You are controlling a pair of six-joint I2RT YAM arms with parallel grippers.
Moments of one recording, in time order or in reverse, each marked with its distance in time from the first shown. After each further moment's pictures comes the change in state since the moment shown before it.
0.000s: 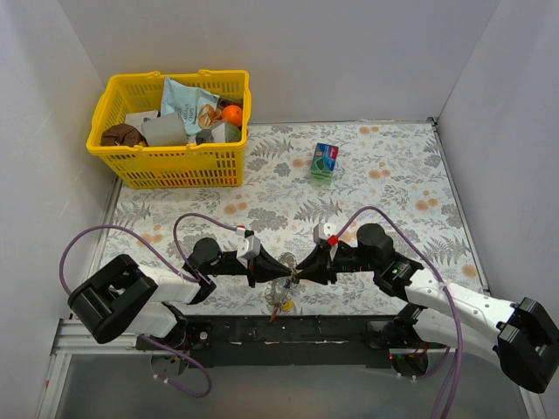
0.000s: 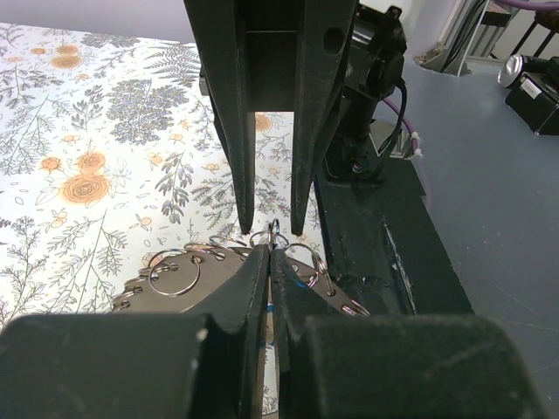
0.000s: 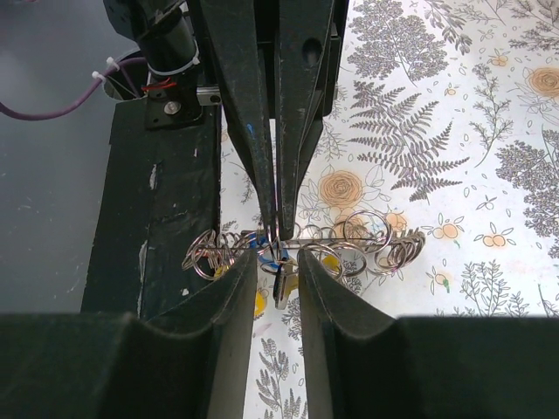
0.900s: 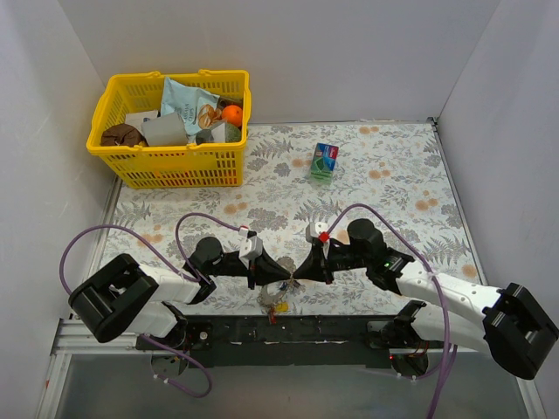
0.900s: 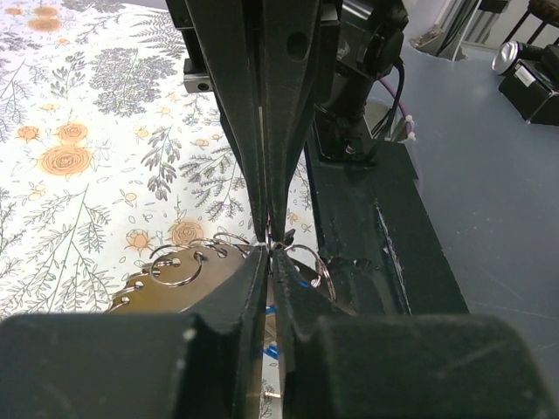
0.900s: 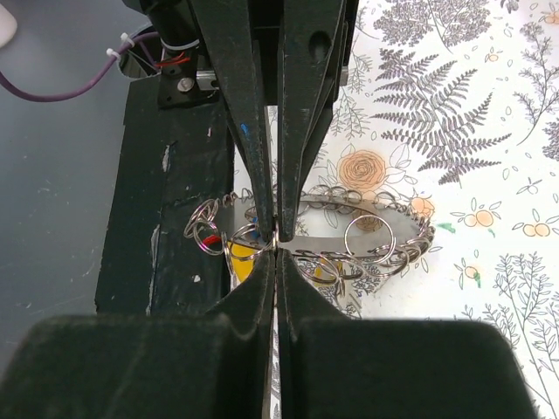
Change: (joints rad) left arm 0.001 0.006 0.000 -0.060 0.019 0.001; right arm -0.007 0.114 0.032 -0.007 -0.064 0.004
